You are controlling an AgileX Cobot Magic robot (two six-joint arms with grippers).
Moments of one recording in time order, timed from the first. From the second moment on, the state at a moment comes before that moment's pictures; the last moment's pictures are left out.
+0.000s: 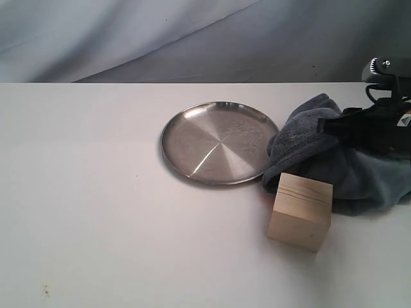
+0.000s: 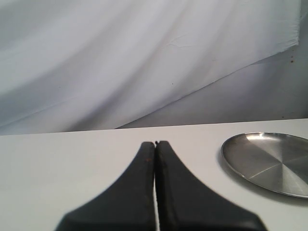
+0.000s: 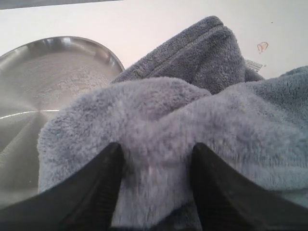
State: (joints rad) left arm -0.13 0.00 0.00 -0.06 0.10 0.06; right arm 0.31 1.51 -0.70 0.17 -0.06 0.01
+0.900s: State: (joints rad) left arm -0.13 0.00 0.00 -0.06 0.10 0.06; right arm 0.53 1.42 -0.70 0.09 -0.16 -0.12
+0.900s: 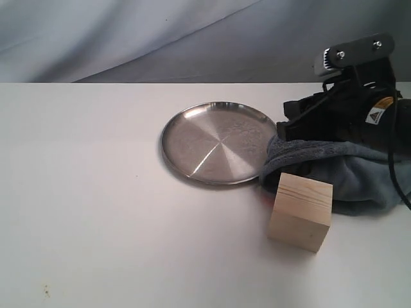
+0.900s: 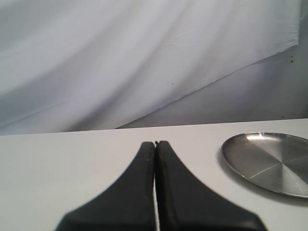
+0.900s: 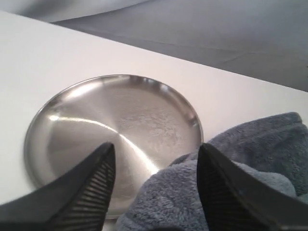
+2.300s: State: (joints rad) left arm -0.13 0.00 0.00 -0.06 0.10 0.06; right arm 0.60 1.22 -0.70 0.25 0.40 -0.74
